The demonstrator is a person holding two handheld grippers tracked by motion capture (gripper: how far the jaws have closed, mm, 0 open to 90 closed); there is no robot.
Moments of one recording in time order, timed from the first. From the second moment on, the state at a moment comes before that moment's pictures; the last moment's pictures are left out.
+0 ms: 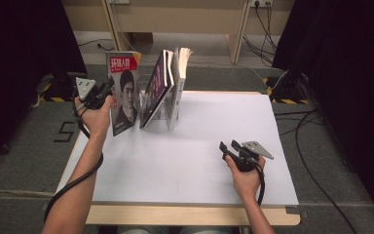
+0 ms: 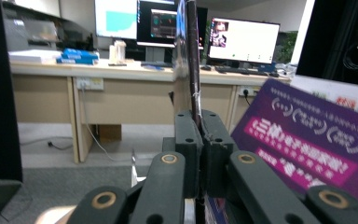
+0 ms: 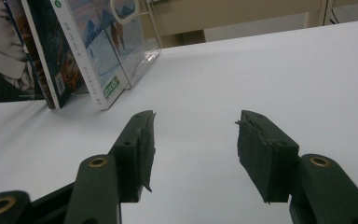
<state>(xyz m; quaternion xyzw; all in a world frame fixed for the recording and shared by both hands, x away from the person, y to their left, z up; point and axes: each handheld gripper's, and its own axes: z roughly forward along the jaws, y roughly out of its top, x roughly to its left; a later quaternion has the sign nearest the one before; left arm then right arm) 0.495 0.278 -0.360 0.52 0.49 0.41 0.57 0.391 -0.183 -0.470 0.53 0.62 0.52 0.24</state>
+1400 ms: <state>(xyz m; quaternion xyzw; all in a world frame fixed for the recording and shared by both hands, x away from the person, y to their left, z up) 0.514 0.275 -0.360 0.54 0.55 0.32 0.56 0.393 -0.180 -0.476 0.54 0.63 0.51 0.21</state>
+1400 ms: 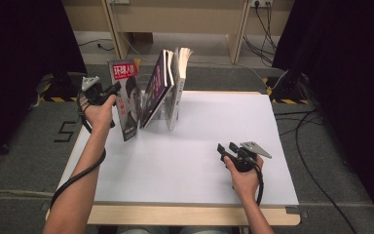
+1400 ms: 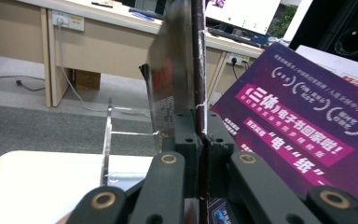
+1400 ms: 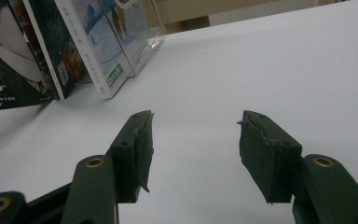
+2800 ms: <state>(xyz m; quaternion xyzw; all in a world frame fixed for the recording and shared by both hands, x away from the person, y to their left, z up) 0.540 0.272 -0.314 0.53 0.46 0.43 0.57 0.393 -0.181 -0.478 0.54 0.63 0.51 0.21</state>
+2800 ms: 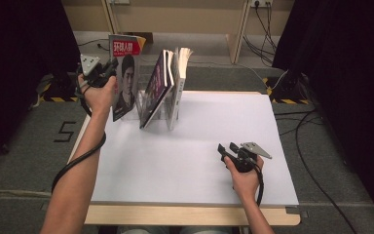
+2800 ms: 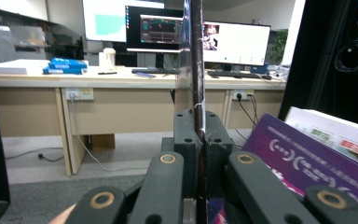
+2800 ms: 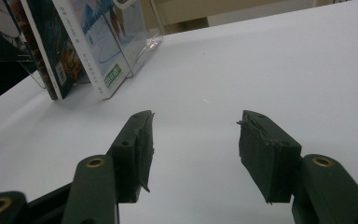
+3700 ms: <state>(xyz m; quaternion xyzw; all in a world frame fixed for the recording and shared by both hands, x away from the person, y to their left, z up) 0.517 0.291 -0.373 0.53 0.53 0.33 0.57 0.394 -0.175 -0.481 0.55 0.64 0.51 0.20</state>
